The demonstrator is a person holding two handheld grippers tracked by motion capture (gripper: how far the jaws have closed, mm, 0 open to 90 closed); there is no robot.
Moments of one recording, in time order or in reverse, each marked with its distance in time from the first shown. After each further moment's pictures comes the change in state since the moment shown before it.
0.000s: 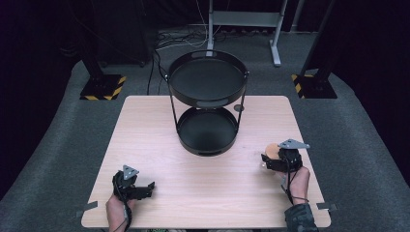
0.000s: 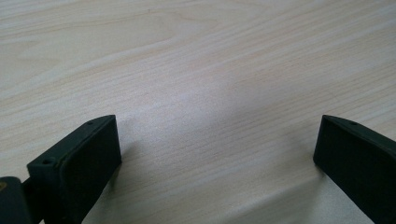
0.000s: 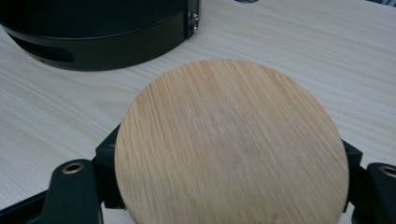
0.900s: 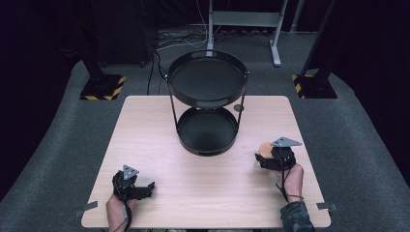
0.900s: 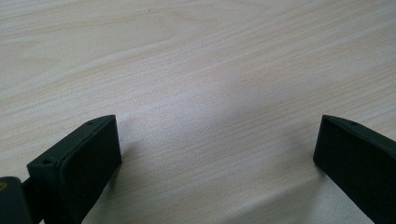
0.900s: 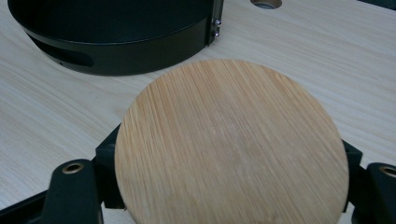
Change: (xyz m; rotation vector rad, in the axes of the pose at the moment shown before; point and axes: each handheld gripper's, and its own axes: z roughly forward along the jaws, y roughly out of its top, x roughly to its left) left arm 0.000 0.000 0.000 0.000 0.000 0.000; right arm 0.014 0.011 0.010 0.012 0.030 -0.041
